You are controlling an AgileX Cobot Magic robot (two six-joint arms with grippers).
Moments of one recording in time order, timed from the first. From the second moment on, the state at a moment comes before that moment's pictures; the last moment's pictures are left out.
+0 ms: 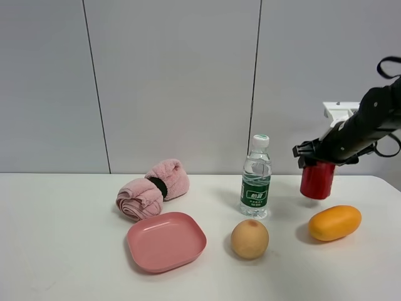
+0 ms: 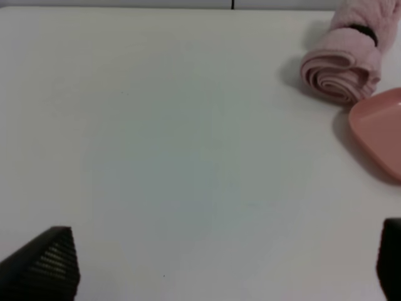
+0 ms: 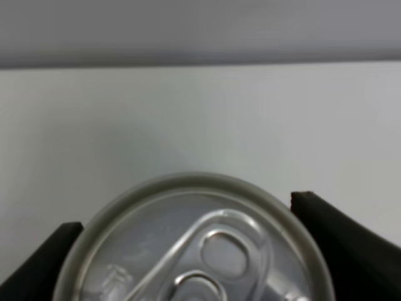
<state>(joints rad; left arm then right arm) 0.16 -0.01 -0.51 -0.14 1.06 0.09 0.04 1.96 -1.26 0.04 0.07 -0.12</state>
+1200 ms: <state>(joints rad) 0.16 -0.01 -0.51 -0.14 1.06 0.09 0.80 1.93 -1.64 0.21 0.42 -0.44</state>
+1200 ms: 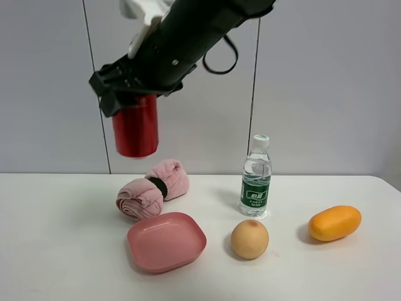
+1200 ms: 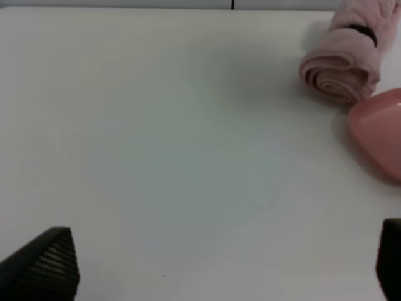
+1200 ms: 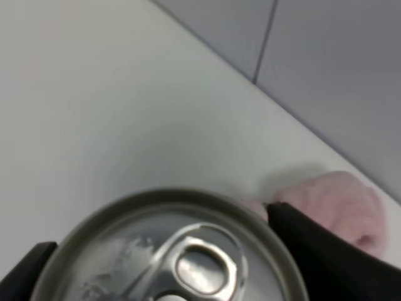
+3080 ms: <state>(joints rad) 0.16 -0.01 -0.51 -0.14 1.06 0.09 0.91 2.15 -1.90 0.29 0.59 -0.56</state>
